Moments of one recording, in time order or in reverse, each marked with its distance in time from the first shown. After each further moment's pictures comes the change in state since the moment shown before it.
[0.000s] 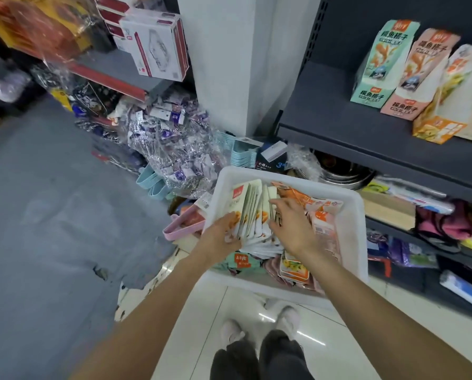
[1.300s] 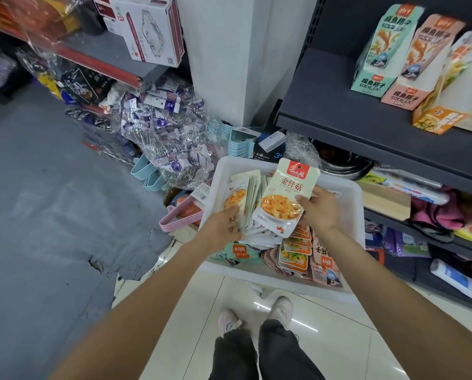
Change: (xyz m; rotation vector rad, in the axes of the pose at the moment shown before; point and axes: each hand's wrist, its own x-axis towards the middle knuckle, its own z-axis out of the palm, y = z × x) left_hand 0.012 0.002 0.001 -0.033 -0.138 -0.002; right_hand 0.004 0.022 -0.023 0.632 0.221 0.421
